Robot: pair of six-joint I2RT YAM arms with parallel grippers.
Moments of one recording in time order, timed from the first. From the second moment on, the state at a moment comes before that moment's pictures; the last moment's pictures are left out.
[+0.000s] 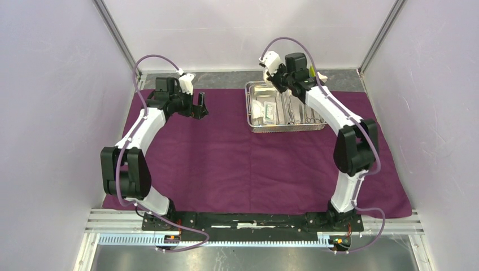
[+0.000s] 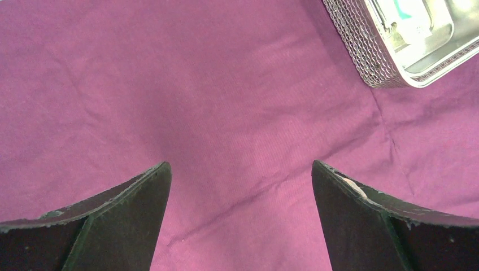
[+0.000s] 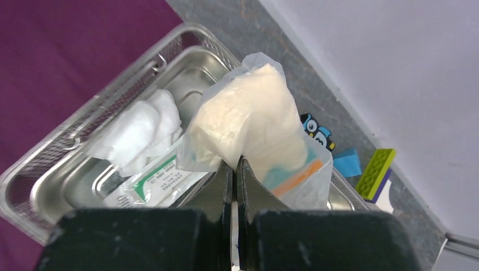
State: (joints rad) left arm -0.08 1.57 1.21 -0.40 0.42 0.14; right arm 0.36 1.93 1.65 -0.29 -0.14 -0.53
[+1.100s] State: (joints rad) left arm -0.12 1.58 1.25 -0.42 0.43 0.14; right arm -0.18 1.10 0.62 -0.82 -0.25 -1.11
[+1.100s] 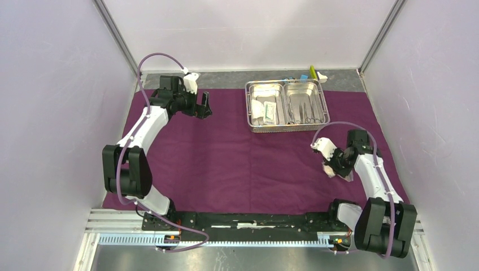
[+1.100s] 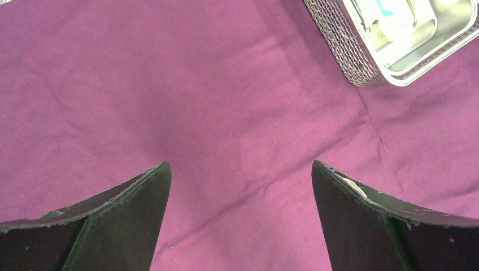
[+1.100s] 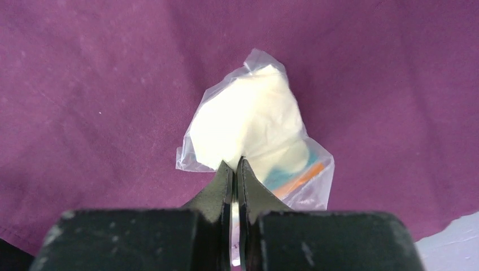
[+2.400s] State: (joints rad) left arm -0.12 1.61 1.26 -0.45 0.38 0.14; right arm -0.29 1.16 0.96 -0.79 -0.40 -1.11
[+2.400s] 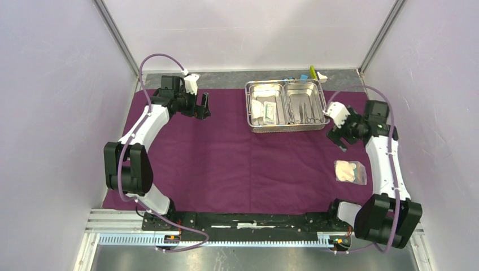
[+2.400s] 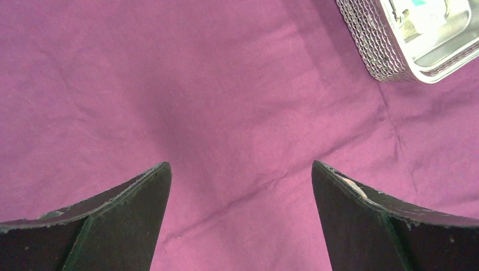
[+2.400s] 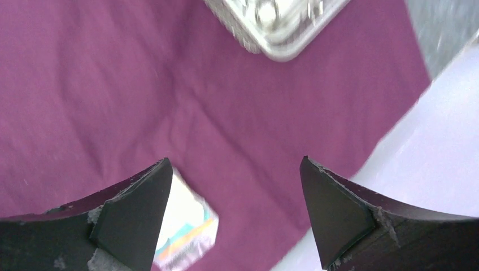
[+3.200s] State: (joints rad) left arm -0.12 1.61 1.28 -0.47 0.31 0.14; right arm 0.36 1.97 1.63 -0.36 -0.23 -0.56
